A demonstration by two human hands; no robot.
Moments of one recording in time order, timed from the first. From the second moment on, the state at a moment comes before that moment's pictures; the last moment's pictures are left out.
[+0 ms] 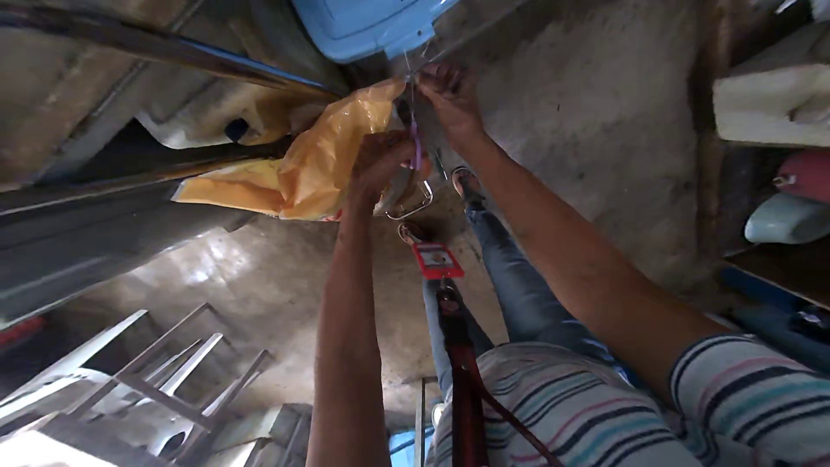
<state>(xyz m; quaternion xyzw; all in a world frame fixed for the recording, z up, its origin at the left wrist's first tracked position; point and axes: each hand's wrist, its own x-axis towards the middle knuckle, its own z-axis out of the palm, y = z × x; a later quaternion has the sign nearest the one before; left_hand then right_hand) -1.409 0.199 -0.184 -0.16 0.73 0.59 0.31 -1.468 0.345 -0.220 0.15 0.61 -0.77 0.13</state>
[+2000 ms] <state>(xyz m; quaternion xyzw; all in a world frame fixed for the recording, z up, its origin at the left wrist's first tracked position) -1.218 0.095 -0.012 -0.43 0.67 0.60 -0.10 -1.536 0.247 0.155 -0.47 0.87 -0.12 -0.06</state>
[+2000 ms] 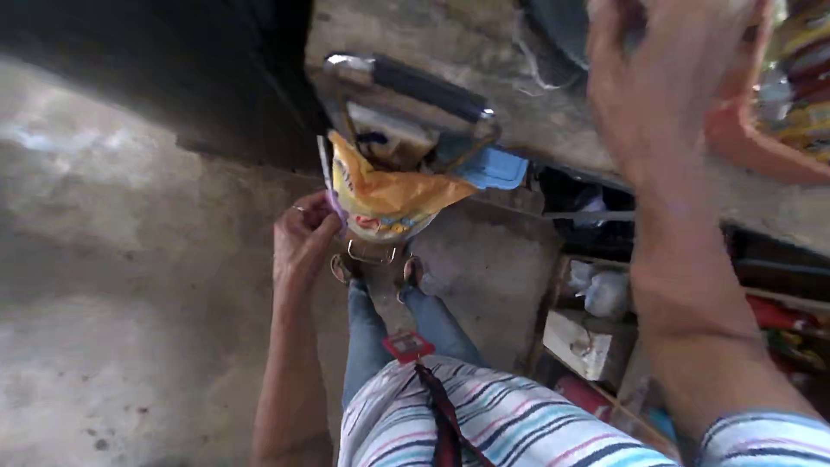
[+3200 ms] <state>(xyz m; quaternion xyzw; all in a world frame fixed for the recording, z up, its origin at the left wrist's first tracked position) -1.272 0.073 -0.207 -0.17 -0.05 0.96 -0.22 -1.414 0.122 -0.157 -0.22 0.81 -0.43 0.33</state>
